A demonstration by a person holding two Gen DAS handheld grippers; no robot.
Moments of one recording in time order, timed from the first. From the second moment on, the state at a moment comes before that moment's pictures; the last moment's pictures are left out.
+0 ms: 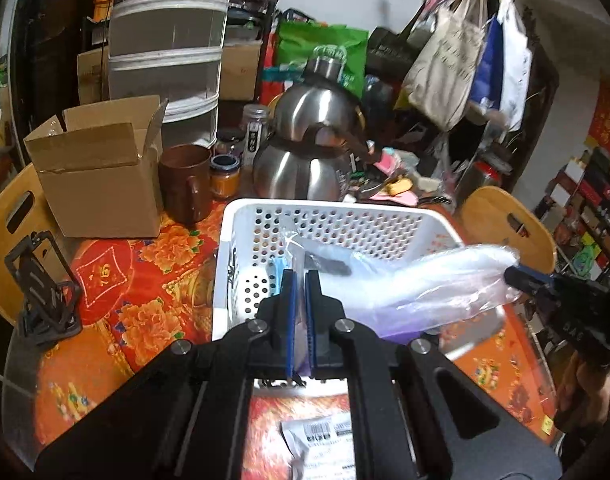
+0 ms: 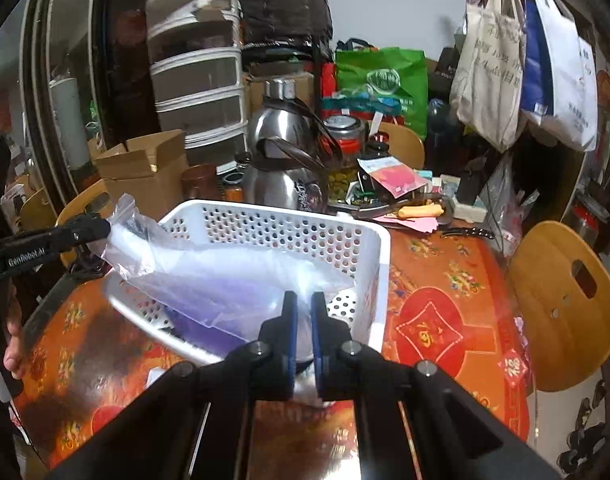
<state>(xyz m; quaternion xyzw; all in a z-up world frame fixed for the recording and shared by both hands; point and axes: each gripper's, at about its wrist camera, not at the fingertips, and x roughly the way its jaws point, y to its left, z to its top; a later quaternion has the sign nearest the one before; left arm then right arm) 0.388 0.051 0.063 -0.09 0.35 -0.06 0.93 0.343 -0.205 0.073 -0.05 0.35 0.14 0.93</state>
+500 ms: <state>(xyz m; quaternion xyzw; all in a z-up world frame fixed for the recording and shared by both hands) 0.420 0.060 0.025 -0.08 0.37 -0.01 0.93 0.386 -0.204 0.035 -0.05 0.37 0.13 0.92</state>
